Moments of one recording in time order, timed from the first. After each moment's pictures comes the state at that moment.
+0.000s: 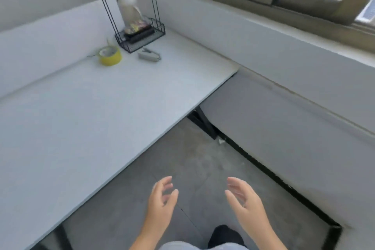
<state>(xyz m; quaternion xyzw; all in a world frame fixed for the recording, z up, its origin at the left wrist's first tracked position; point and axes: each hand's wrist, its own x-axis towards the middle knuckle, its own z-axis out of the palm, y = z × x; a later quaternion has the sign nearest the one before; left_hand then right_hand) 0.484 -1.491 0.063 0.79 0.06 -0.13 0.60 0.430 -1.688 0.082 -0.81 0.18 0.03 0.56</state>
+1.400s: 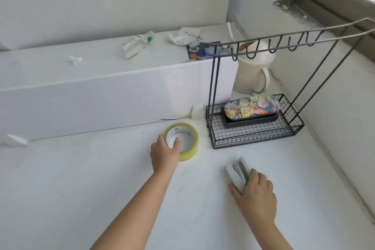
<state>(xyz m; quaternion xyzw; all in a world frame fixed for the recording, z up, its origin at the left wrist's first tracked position) 1.126 -1.365 0.066 0.79 0.45 0.05 0.41 1.118 -1.570 0.033 -0.98 -0.03 0.08 0.16</state>
